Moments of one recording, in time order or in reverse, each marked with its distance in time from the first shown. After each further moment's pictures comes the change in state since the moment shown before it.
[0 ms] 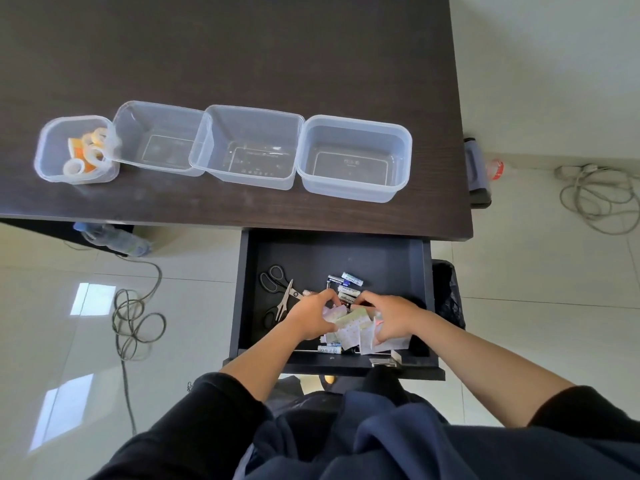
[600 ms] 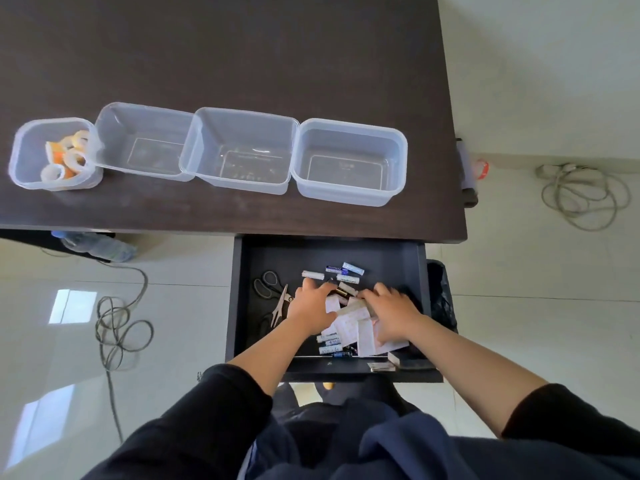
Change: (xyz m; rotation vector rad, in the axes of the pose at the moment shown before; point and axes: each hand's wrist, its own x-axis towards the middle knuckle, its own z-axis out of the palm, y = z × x) left_hand 0.019 0.004 -0.003 0.166 0.073 -0.062; right_hand 0.009 0.000 0.008 -0.284 0.111 0.163
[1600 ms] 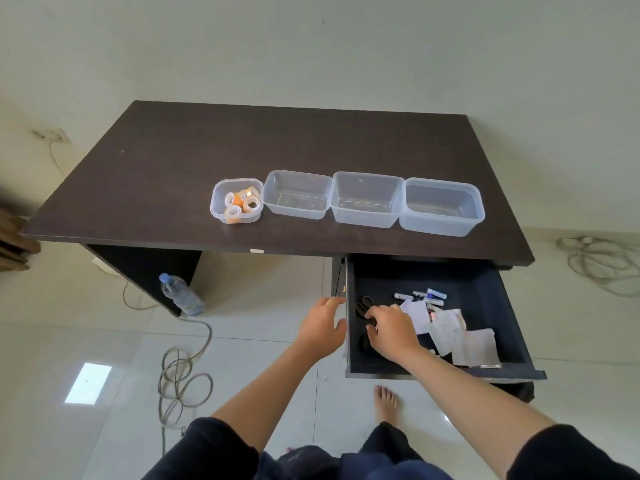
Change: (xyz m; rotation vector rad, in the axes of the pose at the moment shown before) left_hand -0.167 -0.160 -0.094 -0.185 0.408 0.199; right_hand -0.036 -0.258 0.001 0.237 0.684 -0.002
